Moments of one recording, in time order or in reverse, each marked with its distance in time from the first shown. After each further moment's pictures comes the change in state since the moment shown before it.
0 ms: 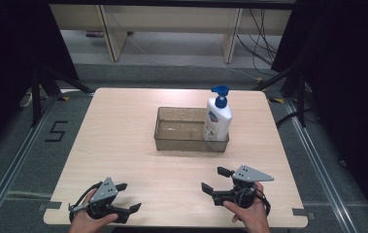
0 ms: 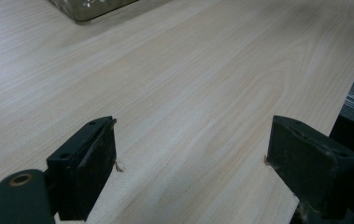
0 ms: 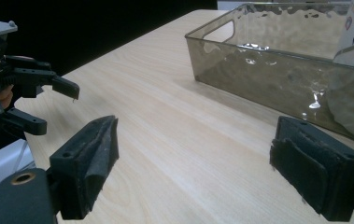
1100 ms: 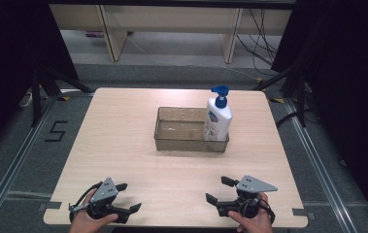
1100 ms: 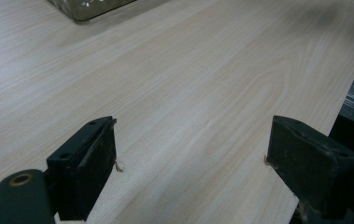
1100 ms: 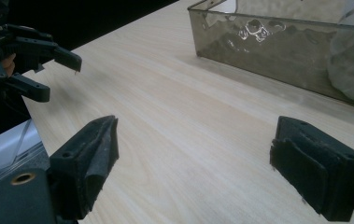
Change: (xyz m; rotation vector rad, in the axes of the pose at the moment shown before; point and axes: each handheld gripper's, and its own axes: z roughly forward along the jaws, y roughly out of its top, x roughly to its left) left arm 0.000 0.000 0.000 0.001 0.002 -0.001; right arm 0.003 -0.025 -0.014 0.043 -0.011 -0.008
